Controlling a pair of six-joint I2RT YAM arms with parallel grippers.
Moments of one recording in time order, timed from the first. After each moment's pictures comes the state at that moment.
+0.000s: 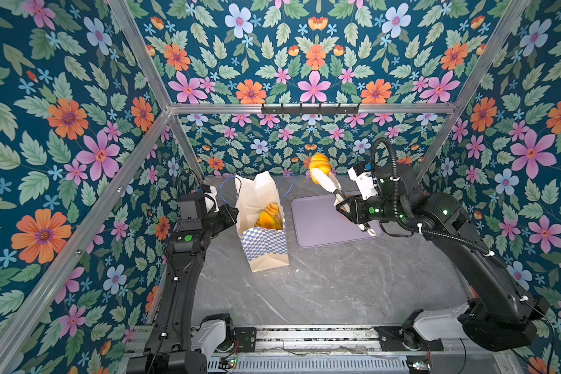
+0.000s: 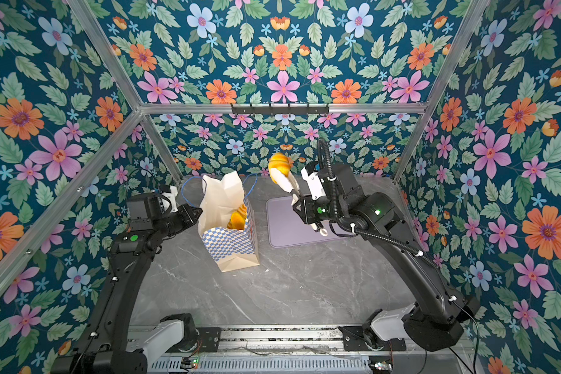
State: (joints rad) left arm 0.04 1.05 1.09 -0.63 0.40 -0.47; right arm 0.70 1.38 1.84 -1.09 -0.11 0.36
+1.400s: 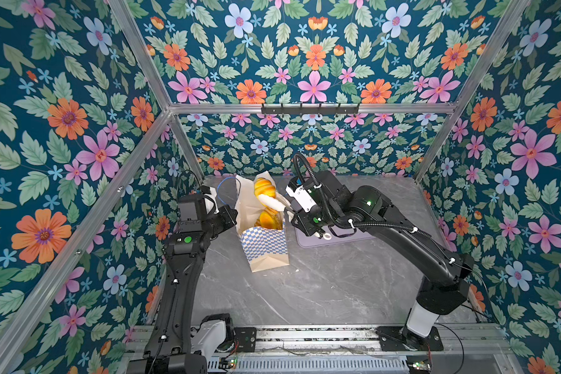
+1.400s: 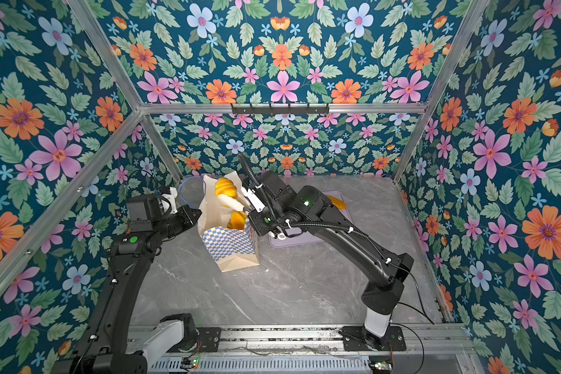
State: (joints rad) left arm 0.04 1.03 1.09 -0.65 0.40 -0.46; right arm 0.96 1.77 2.15 -1.19 0.00 0.23
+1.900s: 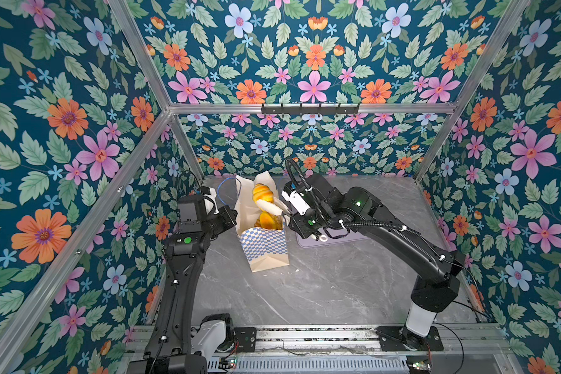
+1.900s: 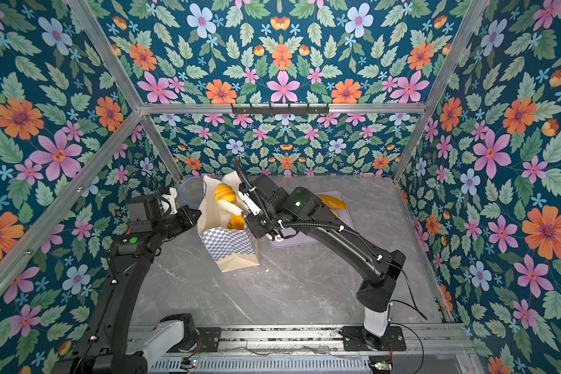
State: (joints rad) left arm 0.04 1.03 1.08 -0.64 0.40 -0.46; right arm 0.97 1.81 2.15 -1.20 0.01 0.23
